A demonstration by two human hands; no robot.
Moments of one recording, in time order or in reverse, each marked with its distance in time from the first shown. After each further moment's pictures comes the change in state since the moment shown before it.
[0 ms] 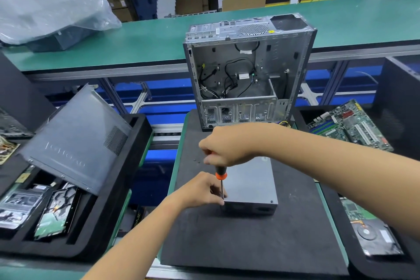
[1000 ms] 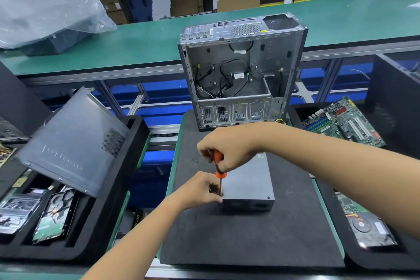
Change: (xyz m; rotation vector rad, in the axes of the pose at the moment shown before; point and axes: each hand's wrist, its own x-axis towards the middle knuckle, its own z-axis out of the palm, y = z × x) left_hand -0.004 0.005 0.005 0.057 0.058 0.050; right_hand -0.017 -0.001 -0.002 0.199 -0.034 -0.008
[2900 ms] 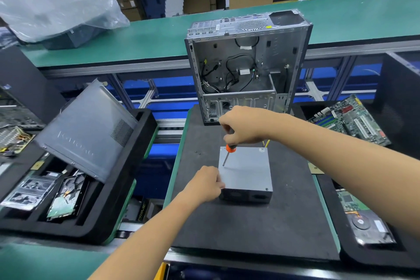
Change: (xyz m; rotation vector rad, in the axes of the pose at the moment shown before) left_hand 0.002 0.025 0.031 0.209 0.140 -0.389; right_hand -0.009 0.036 0.012 -0.157 0.232 0.217
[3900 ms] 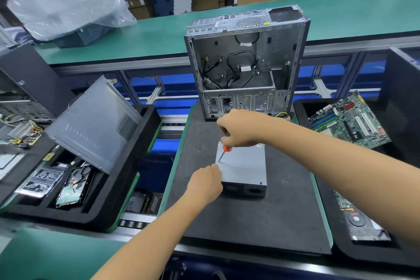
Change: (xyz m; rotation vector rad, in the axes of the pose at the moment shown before) left_hand -0.020 0.026 0.018 0.482 0.145 -0.012; right_hand -0.018 -0.005 0.009 -0.022 -0.032 0.012
